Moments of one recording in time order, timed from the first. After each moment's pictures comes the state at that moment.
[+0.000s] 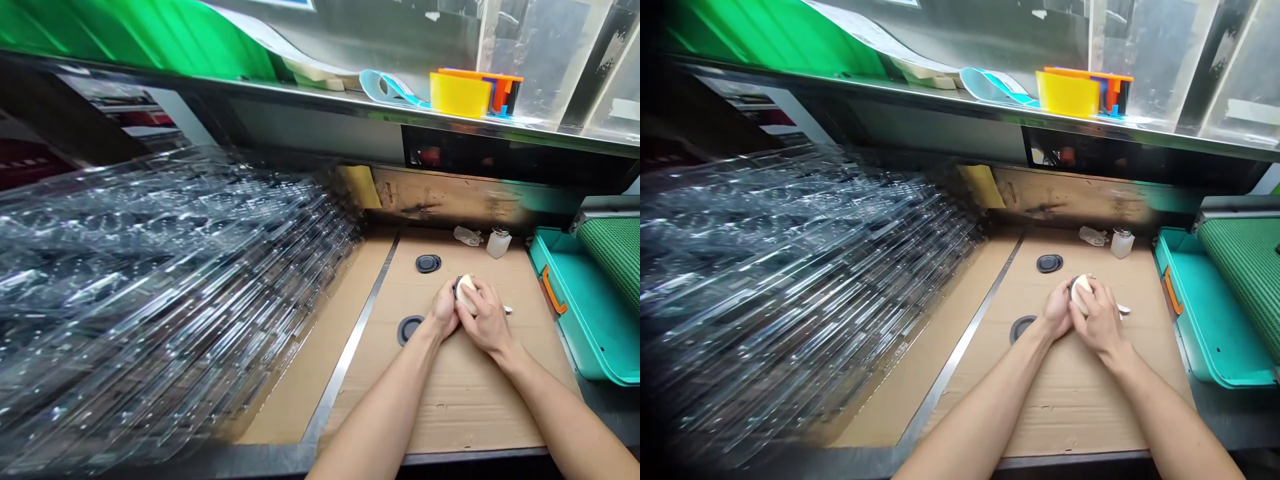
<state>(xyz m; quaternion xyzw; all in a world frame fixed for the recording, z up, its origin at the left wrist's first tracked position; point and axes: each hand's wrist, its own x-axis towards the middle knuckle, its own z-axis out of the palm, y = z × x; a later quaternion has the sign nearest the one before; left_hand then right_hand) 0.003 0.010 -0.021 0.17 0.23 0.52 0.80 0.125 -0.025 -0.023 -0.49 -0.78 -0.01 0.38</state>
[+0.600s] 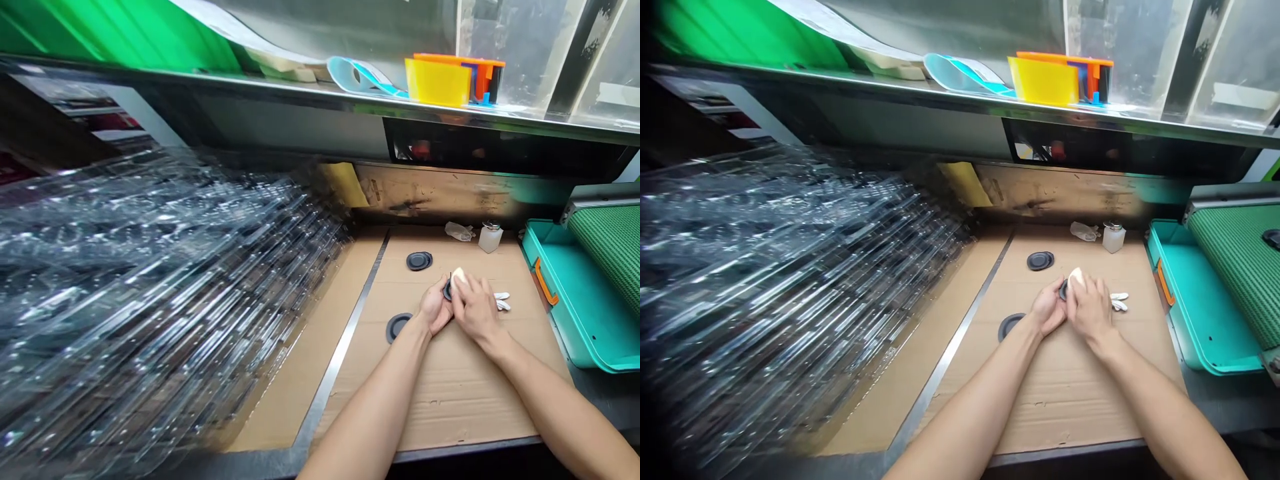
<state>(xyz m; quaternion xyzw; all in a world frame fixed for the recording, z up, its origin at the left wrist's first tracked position) -0.004 0.014 -0.025 0.11 0.27 0.49 0.82 0.112 -0.022 -0.019 -0.56 -0.78 -0.03 0.28</state>
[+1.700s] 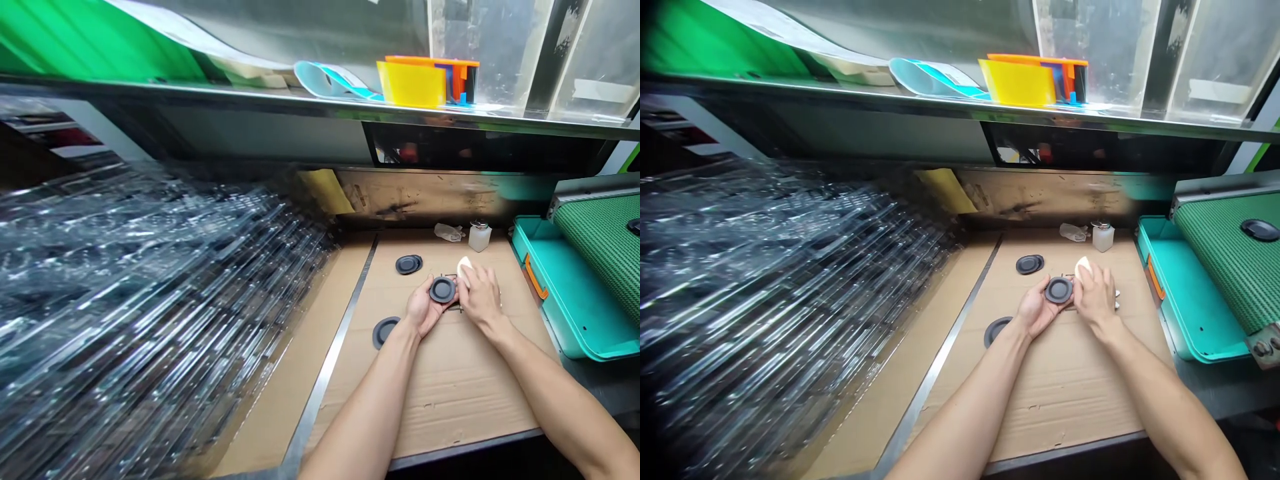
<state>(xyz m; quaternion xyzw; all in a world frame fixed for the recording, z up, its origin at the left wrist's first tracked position) -0.011 0.015 -0.024 0.14 0.30 0.50 0.80 0.137 -0.005 -0.023 -0.60 -0.73 -0.03 0.32</state>
